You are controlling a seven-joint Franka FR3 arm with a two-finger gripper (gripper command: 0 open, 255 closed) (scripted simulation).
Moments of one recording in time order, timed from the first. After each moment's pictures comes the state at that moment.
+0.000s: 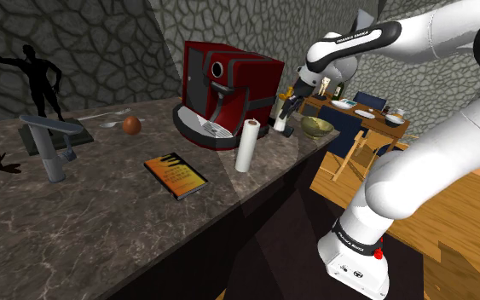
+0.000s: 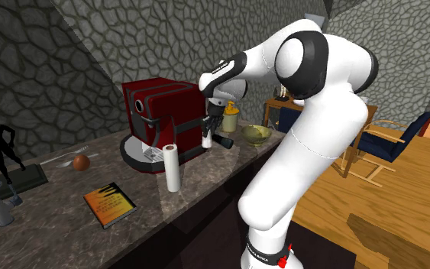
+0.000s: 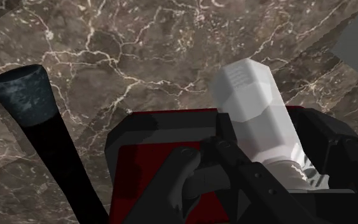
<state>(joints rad) -0.01 -0.37 -0.52 -2.42 0.05 2.25 -0.53</state>
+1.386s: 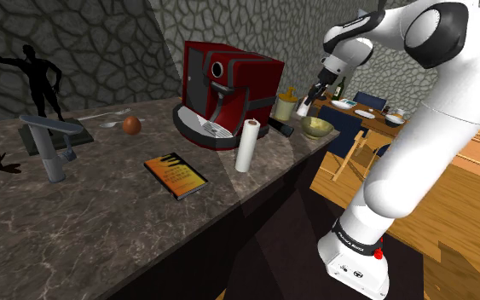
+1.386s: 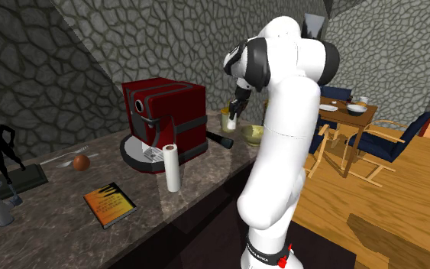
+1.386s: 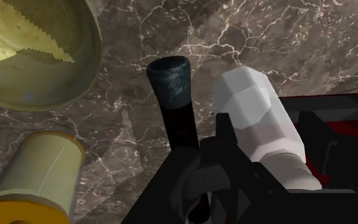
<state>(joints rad) -0.05 -0.04 -0.83 -1.99 0.26 2.01 -0.96</state>
